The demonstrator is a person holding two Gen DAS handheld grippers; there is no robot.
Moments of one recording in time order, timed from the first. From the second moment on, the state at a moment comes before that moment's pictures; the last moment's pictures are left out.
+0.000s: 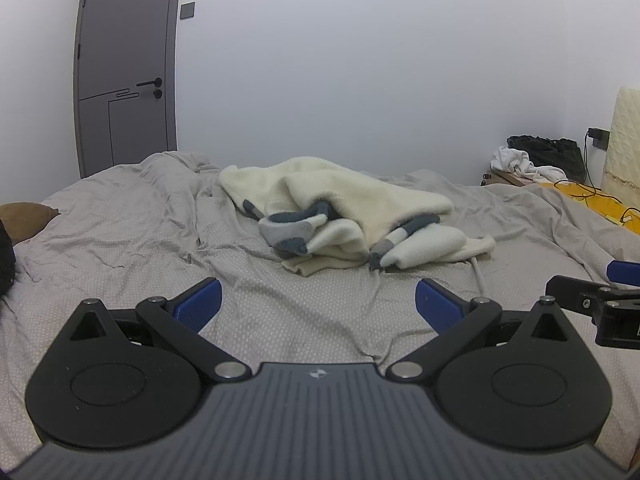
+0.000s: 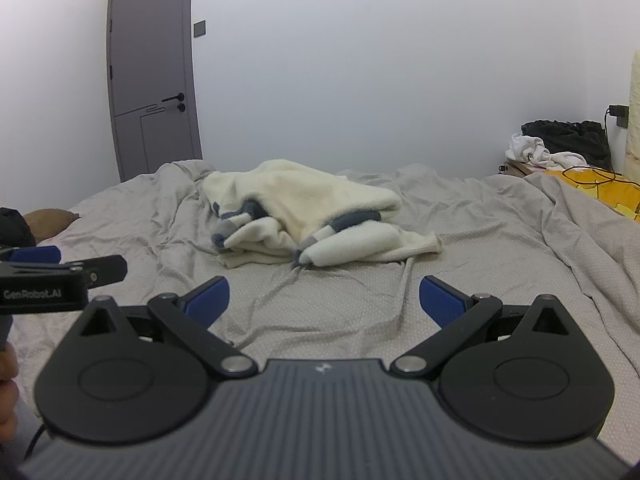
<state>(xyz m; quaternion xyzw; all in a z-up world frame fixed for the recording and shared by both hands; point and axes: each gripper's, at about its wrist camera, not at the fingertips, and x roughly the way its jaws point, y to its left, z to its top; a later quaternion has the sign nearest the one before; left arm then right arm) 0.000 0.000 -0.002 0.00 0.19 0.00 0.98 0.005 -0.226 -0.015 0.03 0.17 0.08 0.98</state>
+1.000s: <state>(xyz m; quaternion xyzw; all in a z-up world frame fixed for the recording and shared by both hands) 0.003 0.000 -0.016 0.00 0.19 0.00 0.98 0.005 -0.227 -0.018 0.03 0.17 0.09 0.98</state>
